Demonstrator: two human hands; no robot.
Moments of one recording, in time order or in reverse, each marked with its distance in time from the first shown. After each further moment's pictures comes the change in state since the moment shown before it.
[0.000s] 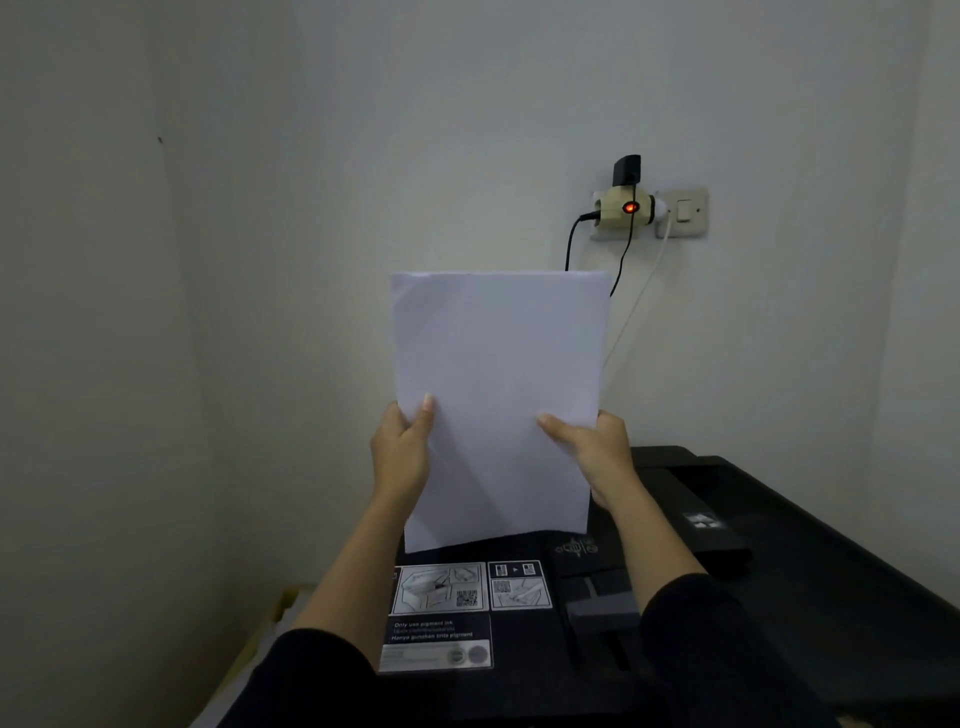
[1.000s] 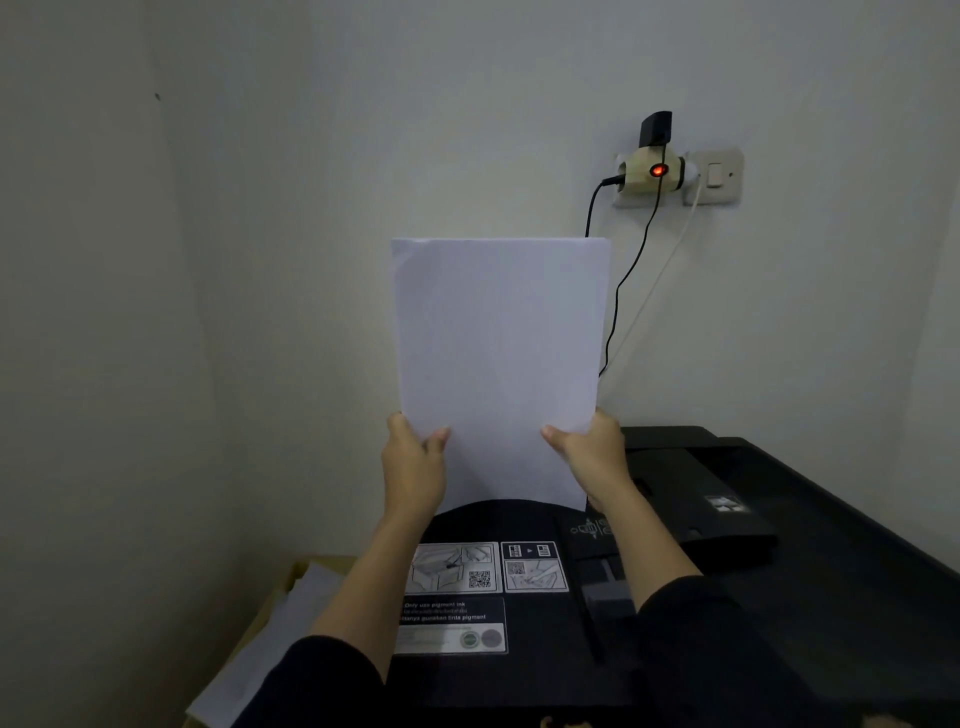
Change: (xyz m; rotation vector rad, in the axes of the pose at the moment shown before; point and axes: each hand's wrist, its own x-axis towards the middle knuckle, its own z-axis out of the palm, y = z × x) left_hand -0.009 -0.044 -0.001 0.298 0.007 -0.005; right_hand 0.001 0.037 0.018 -0.201 -0.002 -0.050
